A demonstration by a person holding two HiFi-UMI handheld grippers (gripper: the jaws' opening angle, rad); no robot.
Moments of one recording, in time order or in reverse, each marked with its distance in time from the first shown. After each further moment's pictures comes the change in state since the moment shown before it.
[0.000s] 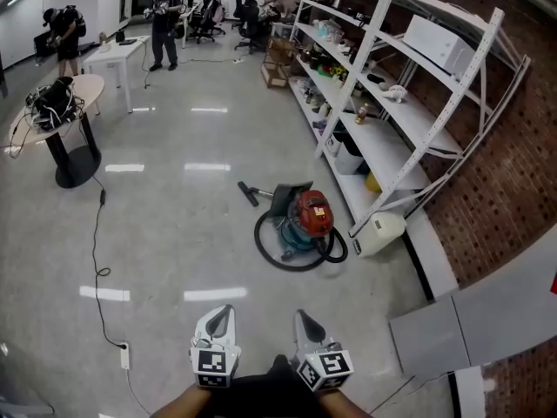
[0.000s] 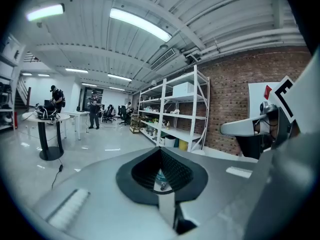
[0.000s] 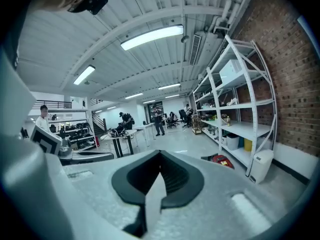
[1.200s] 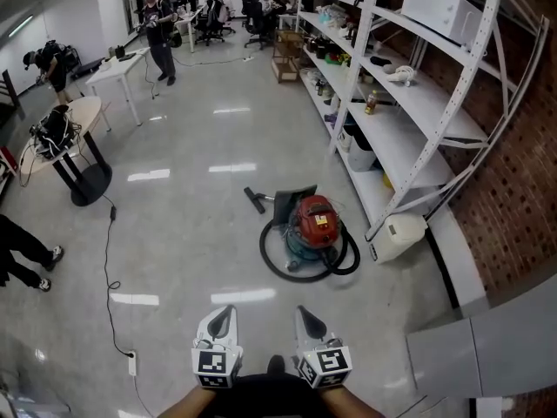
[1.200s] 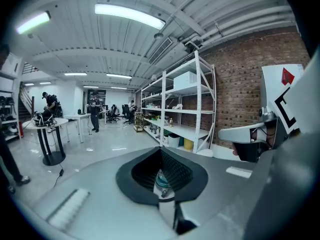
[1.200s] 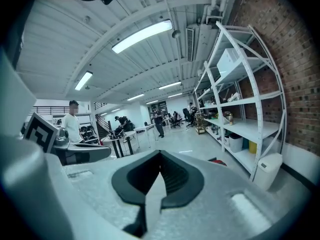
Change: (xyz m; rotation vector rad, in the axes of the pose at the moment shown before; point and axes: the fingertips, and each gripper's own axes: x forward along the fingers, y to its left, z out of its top) left arm 0.153 -0.088 0.033 0.033 0.045 0.087; right arm 0.067 -0.176 0.021 0.016 0.005 0.084
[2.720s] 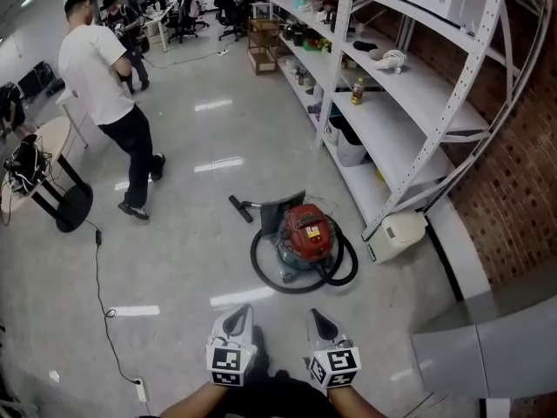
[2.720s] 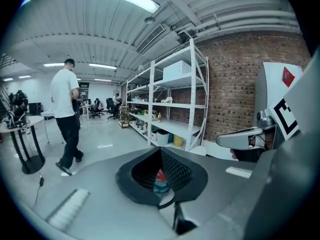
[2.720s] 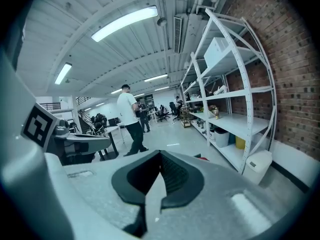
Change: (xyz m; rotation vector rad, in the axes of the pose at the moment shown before) left arm 0.170 -0.024 0.021 0.046 0.074 -0.167; right arm 0.088 -0.123 -0.005 0.056 0.094 -0.149
